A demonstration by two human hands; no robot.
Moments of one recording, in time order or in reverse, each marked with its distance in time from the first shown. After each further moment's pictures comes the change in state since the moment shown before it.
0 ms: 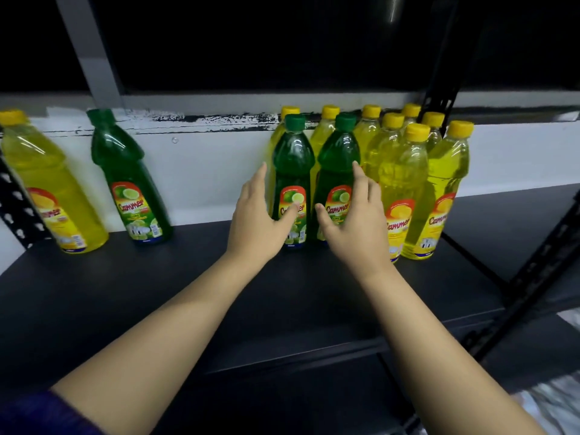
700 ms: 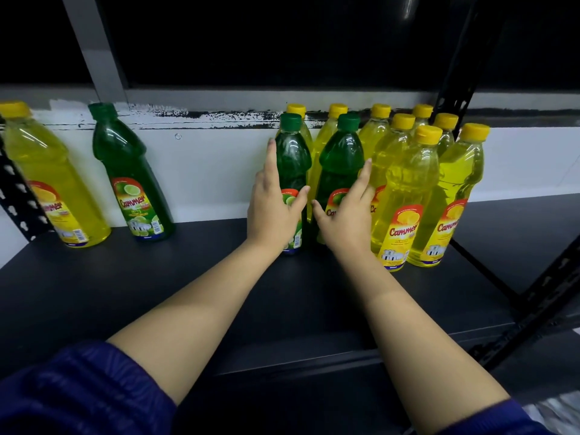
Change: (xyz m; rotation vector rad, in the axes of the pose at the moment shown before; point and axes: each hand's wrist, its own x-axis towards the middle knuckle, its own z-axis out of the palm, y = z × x) left_hand 0.031 -0.002 0.036 -0.043 0.187 0.106; right_hand 0.030 0.013 0.051 0.109 0.004 0.147
